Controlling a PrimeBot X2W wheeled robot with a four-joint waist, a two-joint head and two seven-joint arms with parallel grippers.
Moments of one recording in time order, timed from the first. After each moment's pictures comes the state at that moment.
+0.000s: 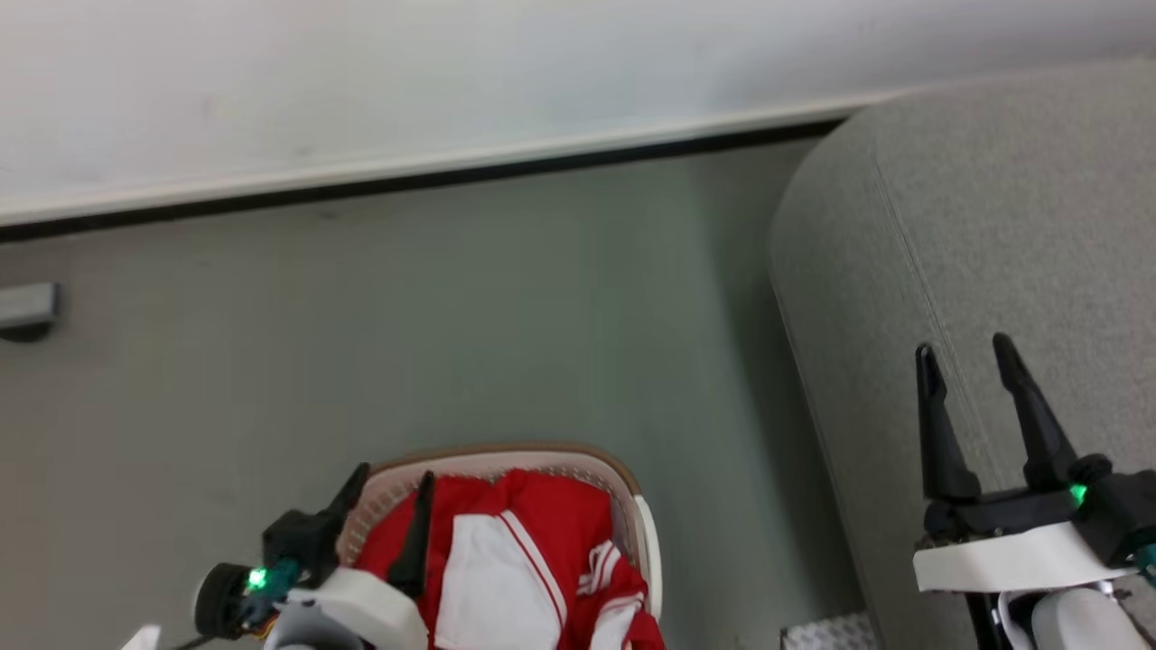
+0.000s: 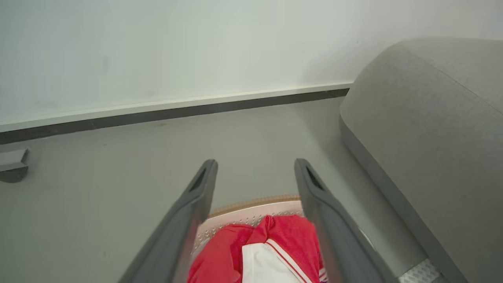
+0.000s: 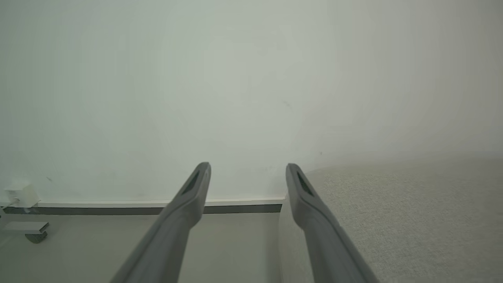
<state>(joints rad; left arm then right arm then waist) -0.23 0.08 -0.10 0.45 -0.07 -0.11 -0.25 -0.22 -0.05 0.06 0.11 0.22 0.13 -0.26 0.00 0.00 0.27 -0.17</state>
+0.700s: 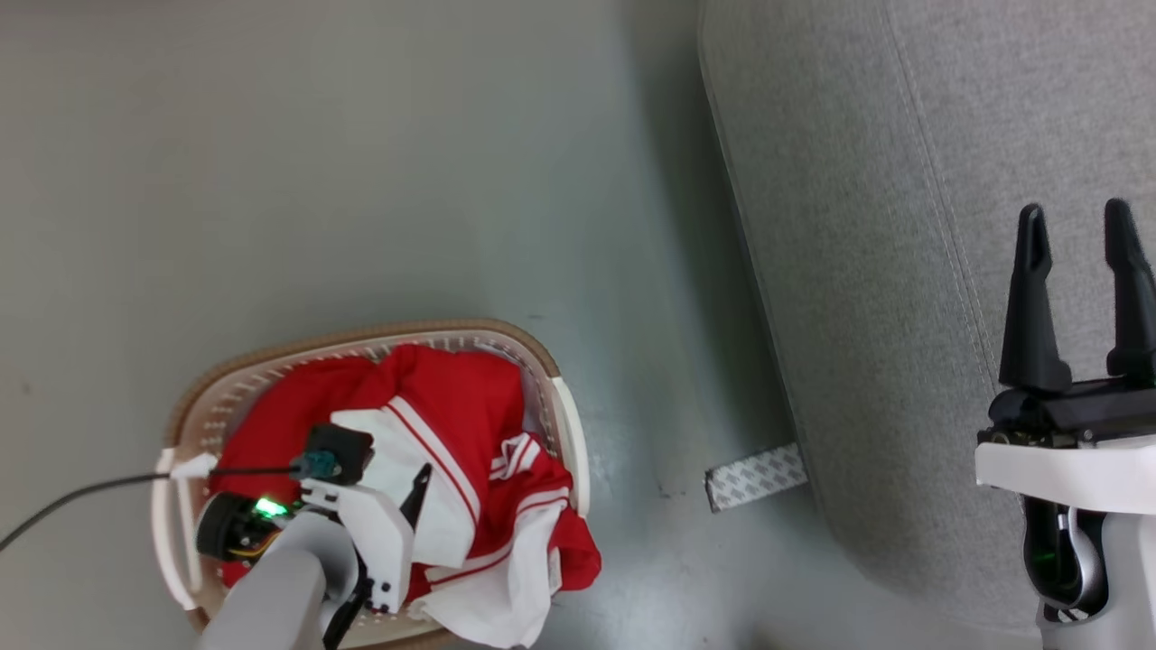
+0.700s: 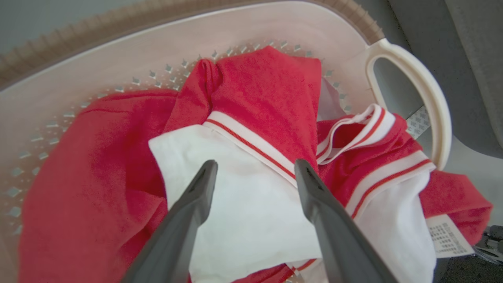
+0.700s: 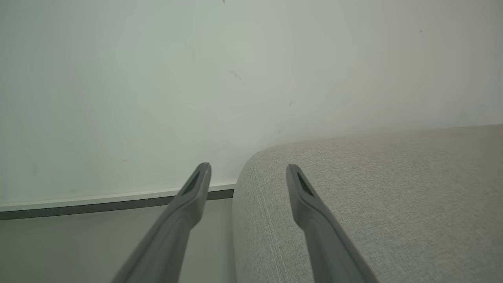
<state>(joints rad) -0.61 0.17 -0.40 1.01 -0.19 -0.13 -0.12 -0.36 -0.05 -0.01 -0.01 0.31 0.13 -0.26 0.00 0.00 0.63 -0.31</state>
